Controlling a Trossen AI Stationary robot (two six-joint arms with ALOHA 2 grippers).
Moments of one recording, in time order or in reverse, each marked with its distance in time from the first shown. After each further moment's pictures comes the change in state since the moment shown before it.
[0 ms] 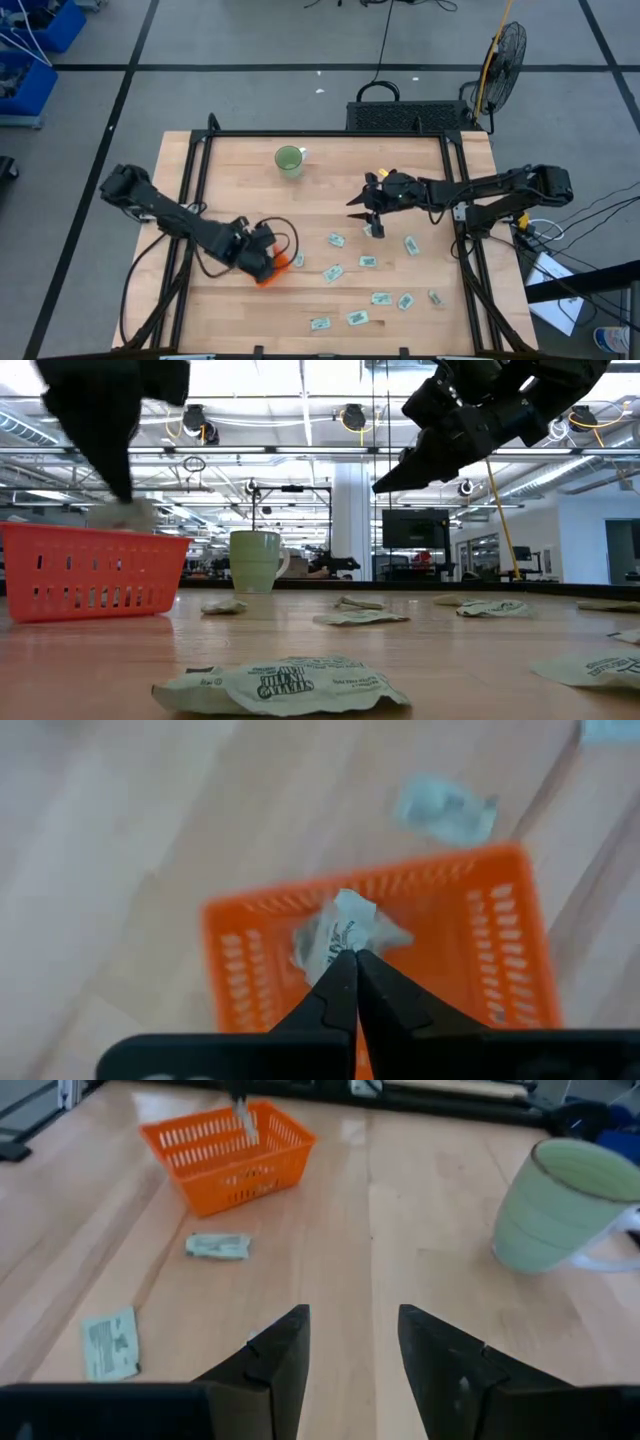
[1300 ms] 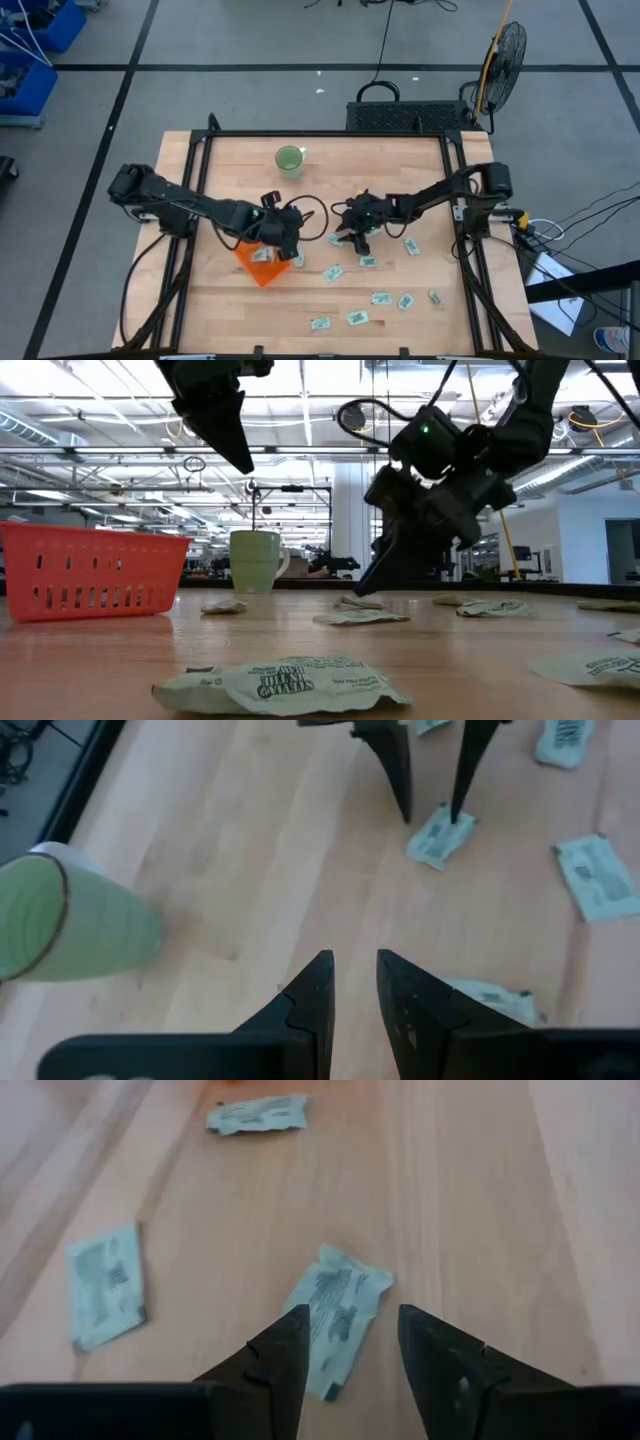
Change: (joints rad) left arm 0.208 0.043 0.145 0.224 -0.176 0.587; right arm 0.054 0.495 0.068 0.197 -0.126 0.160
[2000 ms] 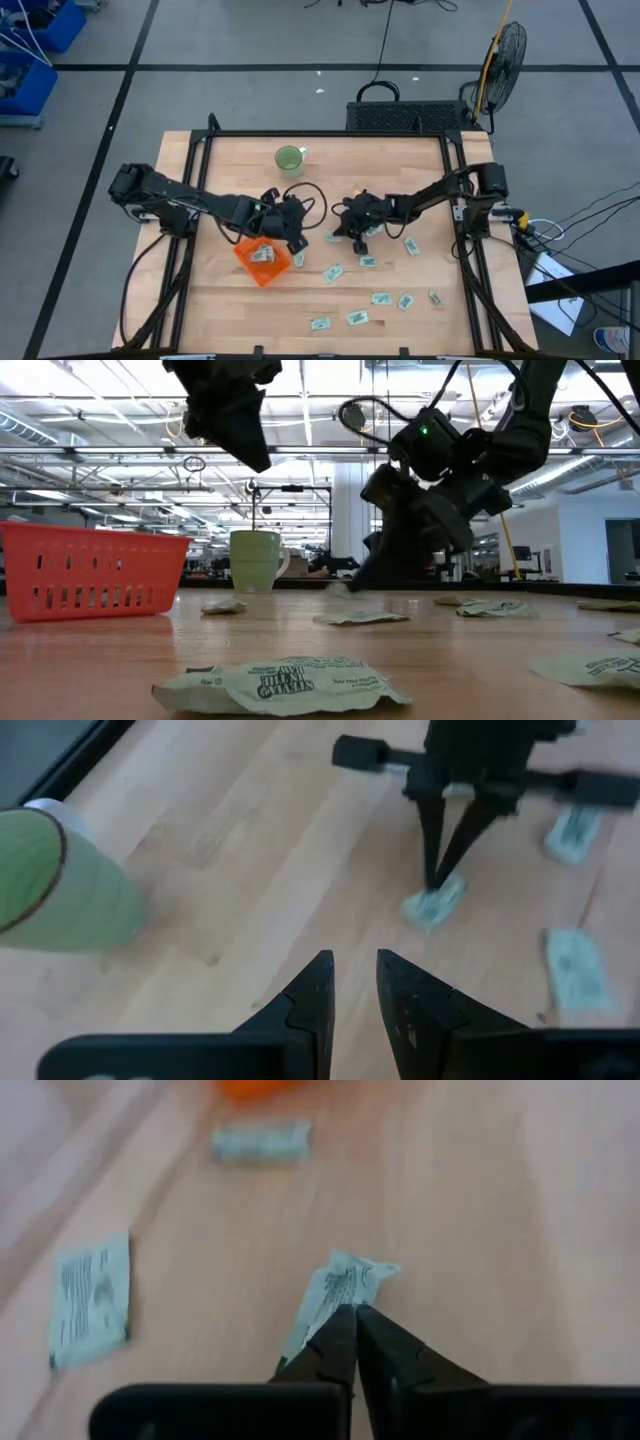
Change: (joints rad) left arm 0.040 0.000 0.000 0.079 0.002 -0.210; right arm -0.008 0.019 -0.001 0.096 0.008 -0.077
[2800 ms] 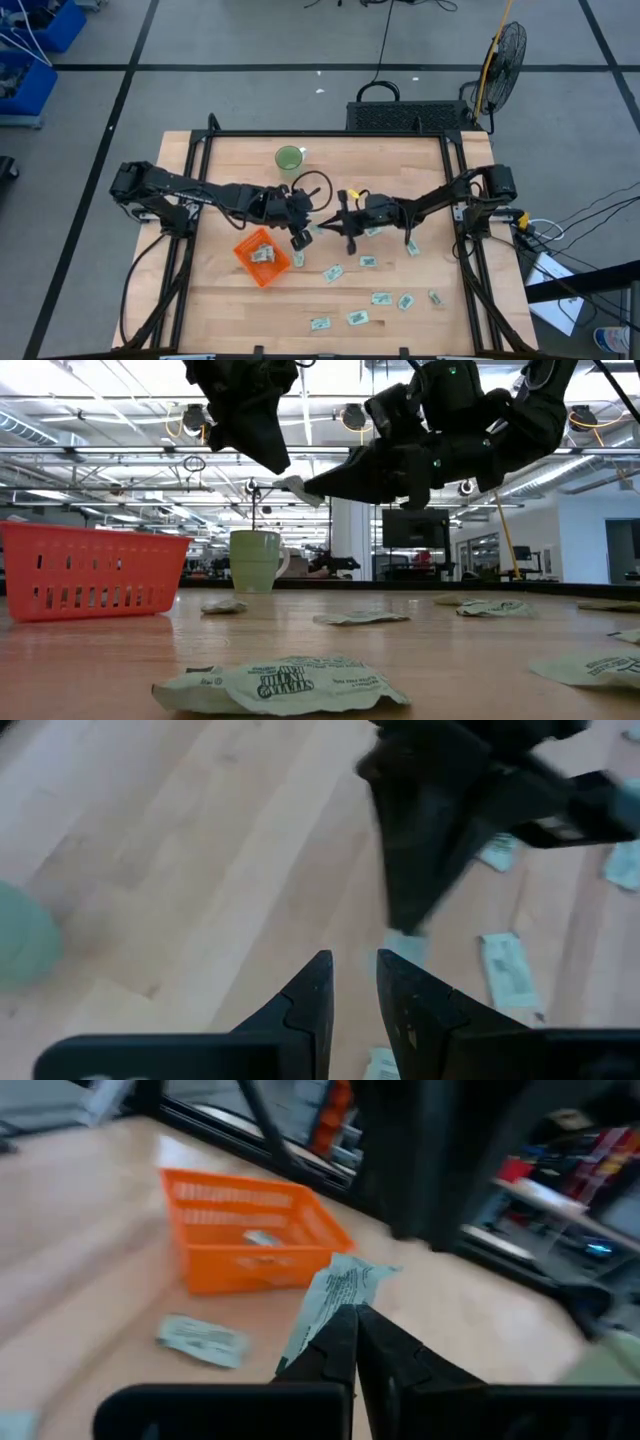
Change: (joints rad) left arm 0.103 0.000 0.000 0.099 0.243 0.116; right arm 0.076 -0.050 0.001 0.371 0.187 -0.331
